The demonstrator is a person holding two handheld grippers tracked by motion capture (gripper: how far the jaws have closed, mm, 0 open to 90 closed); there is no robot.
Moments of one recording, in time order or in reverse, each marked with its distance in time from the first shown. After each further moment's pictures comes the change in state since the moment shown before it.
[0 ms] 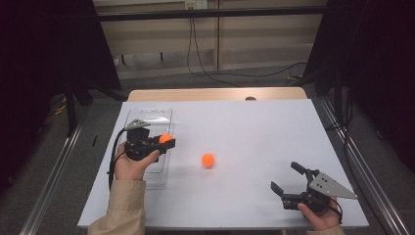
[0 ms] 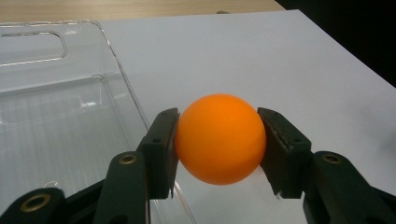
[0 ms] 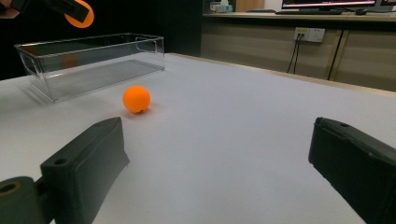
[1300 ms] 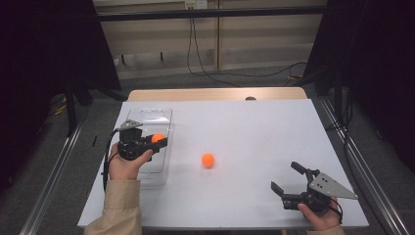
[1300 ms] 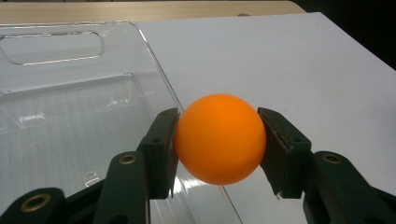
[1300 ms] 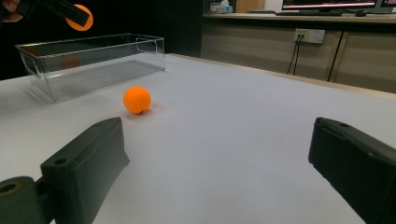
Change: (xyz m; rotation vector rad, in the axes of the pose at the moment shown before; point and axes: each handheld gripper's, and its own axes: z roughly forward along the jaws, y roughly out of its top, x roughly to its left) left arm 0.018 -0.005 -0.005 -0.014 0.063 -0.002; right arm 0.000 0.001 0.000 -0.004 -0.001 -0.003
